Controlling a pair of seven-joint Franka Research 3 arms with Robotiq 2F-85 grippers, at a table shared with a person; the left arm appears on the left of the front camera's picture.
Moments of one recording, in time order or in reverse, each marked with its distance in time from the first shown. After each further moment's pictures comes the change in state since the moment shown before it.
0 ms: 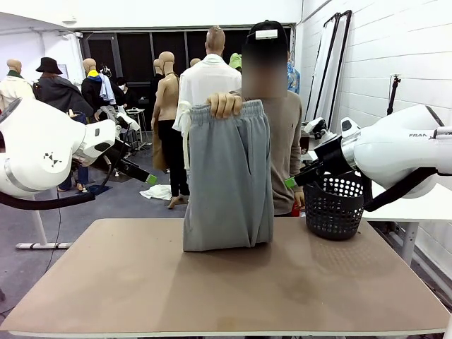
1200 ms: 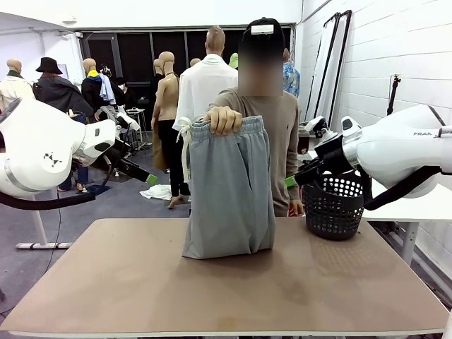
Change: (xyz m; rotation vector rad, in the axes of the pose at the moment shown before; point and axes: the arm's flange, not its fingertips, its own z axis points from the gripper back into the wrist) left arm 0.000 0.000 0.000 -0.003 -0.007 -0.005; right arm 0.002 0.001 0.003 0.034 -0.032 0.033
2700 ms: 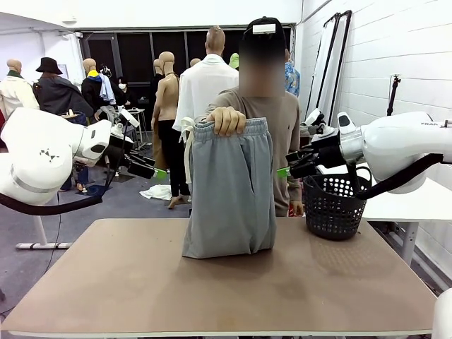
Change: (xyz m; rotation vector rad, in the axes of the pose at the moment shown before) left arm 0.006 0.004 -0.014 -0.199 -0.181 -0.131; right arm 0.013 -0.023 -0.016 0.131 -0.174 0.165
